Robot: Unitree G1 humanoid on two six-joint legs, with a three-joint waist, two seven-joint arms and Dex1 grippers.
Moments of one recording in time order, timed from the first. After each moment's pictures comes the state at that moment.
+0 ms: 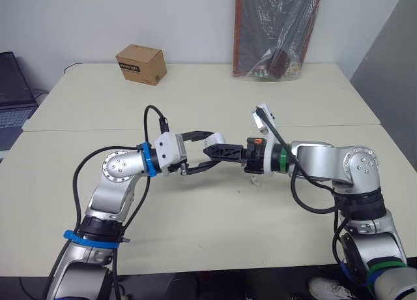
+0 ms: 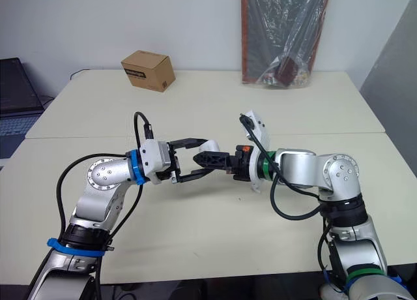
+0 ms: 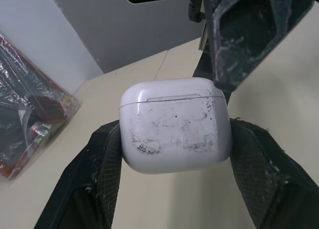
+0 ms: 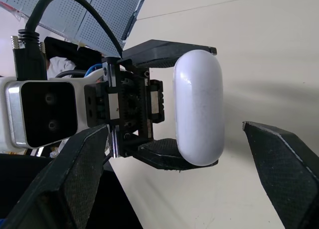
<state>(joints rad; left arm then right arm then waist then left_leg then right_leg) -0.48 0.53 -0.08 0.02 -0.27 -0.16 -1.07 -0.74 -0.43 0.10 -0.15 1.95 1.14 -0.53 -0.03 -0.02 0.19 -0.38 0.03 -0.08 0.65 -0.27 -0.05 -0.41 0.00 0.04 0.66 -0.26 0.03</state>
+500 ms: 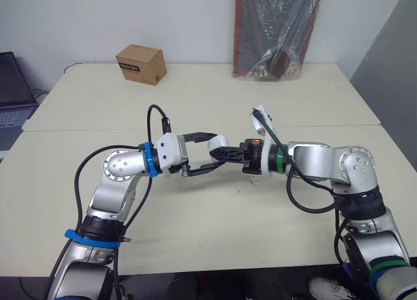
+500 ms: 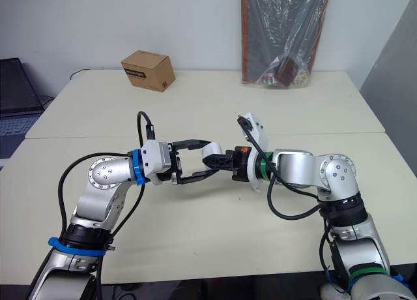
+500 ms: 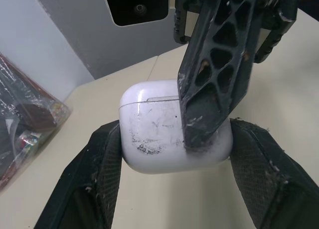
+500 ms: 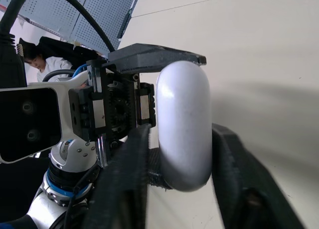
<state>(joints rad) -0.48 0.53 -0.08 0.00 -0.29 -0.14 -1.10 -0.74 -0.45 0.14 -0.13 1.95 1.10 -0.52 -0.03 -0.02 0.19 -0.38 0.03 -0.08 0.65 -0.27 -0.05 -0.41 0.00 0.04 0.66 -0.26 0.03</state>
